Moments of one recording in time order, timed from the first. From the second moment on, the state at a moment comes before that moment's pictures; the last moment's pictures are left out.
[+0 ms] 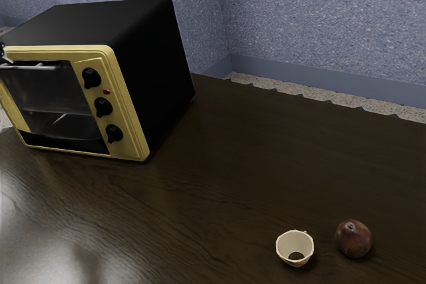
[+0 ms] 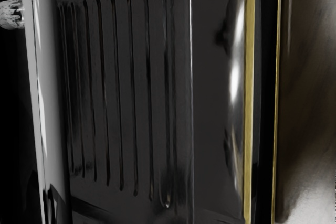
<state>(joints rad) 0.37 0.10 0.51 -1.55 -0.32 2.26 2.24</state>
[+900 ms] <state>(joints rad) 0.19 -0.69 -0.02 -1.80 0.11 2.12 2.04</state>
